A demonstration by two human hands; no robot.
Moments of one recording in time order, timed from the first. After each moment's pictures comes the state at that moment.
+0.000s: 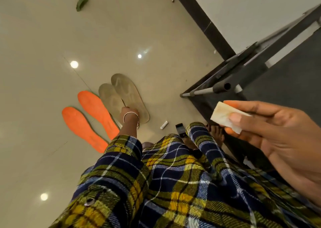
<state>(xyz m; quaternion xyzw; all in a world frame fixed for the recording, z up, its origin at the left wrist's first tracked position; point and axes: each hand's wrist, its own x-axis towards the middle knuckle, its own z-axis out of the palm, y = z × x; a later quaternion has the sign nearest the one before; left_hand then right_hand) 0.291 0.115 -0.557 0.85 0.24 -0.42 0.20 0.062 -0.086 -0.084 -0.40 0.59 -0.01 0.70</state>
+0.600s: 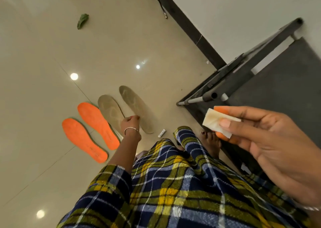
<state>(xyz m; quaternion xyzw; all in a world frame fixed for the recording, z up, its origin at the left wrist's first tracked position) 0.257 0.084 -0.424 0.79 0.28 -0.36 0.41 0.060 -0.088 -0.073 -0.42 0.57 -0.03 0.70</state>
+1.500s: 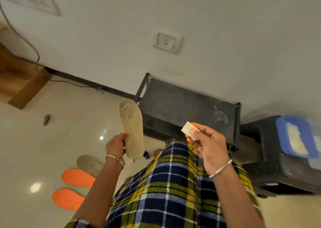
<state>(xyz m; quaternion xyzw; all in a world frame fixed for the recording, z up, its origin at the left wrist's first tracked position) 0.150 0.095 -0.049 0.70 -0.02 -0.51 0.49 -0.096 0.088 0.072 -0.22 0.64 -0.45 0.58</state>
